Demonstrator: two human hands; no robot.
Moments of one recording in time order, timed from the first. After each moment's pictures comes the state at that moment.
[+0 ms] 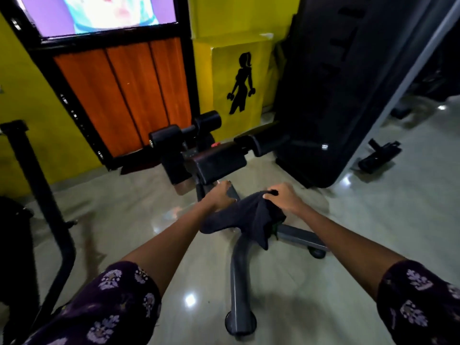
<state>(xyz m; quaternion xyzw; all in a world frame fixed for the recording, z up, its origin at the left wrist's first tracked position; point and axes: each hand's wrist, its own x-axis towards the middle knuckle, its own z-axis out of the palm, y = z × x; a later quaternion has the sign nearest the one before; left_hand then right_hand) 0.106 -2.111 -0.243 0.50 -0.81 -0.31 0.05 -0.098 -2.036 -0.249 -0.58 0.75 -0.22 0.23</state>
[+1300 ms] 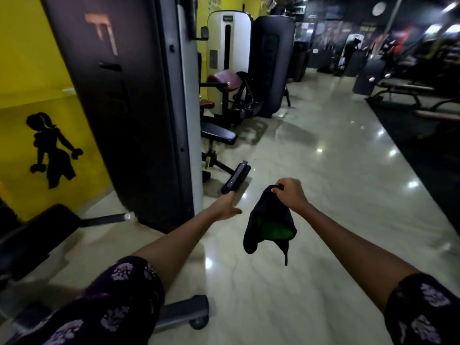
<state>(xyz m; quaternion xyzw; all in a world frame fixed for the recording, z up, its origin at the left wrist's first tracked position) -0.598 -1.981 -0.204 0.20 -0.92 -0.33 -0.01 -0.731 -1.812 -0.167 -0.32 0.89 -0.31 -0.01</state>
